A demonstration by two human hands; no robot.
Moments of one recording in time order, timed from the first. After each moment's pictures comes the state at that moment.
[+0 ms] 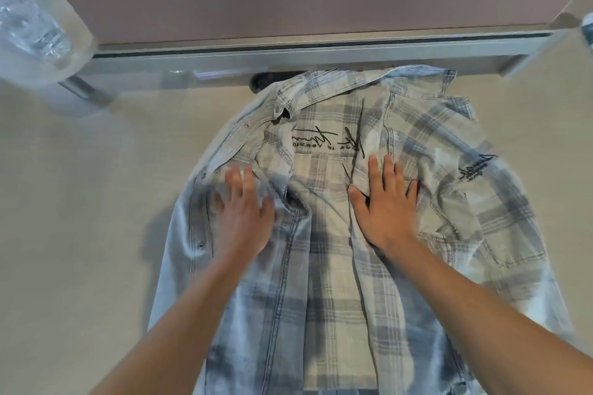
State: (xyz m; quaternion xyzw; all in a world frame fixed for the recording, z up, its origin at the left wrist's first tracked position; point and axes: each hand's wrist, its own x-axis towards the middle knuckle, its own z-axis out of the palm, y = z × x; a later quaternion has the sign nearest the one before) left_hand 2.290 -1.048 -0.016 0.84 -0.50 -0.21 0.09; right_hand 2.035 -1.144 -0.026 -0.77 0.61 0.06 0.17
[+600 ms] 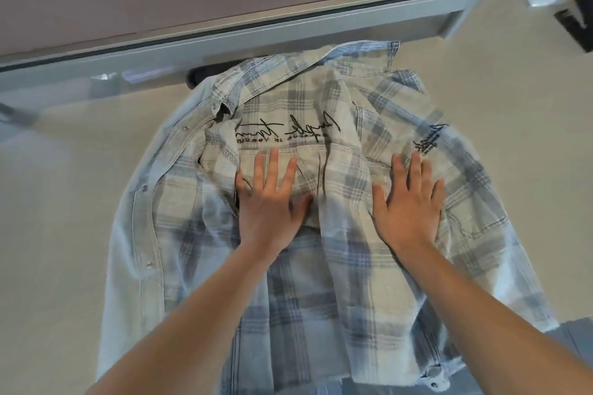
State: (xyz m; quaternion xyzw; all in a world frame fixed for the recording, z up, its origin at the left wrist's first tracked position) left_hand 2.186 -1.087 -0.052 0.73 -0.68 -0.06 -0.02; right_hand 1.934 -1.118 -0.049 -0.67 0.73 0.02 0.10
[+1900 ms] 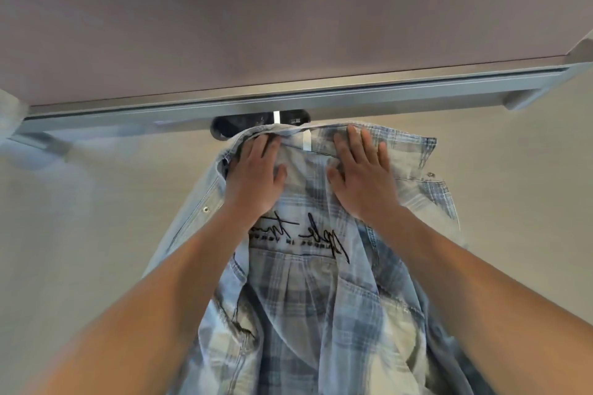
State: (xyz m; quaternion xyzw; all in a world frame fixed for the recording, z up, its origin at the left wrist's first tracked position) left_hand 2.265 -1.262 -0.010 0.78 -0.61 -0.14 0.01; right_hand 2.049 -1.326 -0.038 -0.84 0.52 0.02 0.17
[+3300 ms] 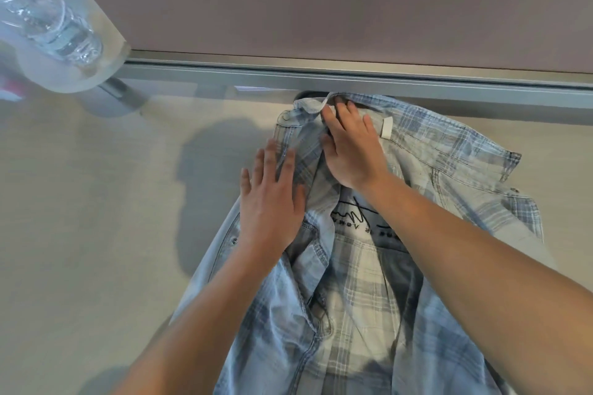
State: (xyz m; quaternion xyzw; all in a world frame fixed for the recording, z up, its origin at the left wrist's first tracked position) left_hand 2.332 -1.144 -0.007 0.84 -0.52 -0.13 0.04; right_hand 2.224 -1.309 -0.031 -0.88 0.42 -0.02 0.21
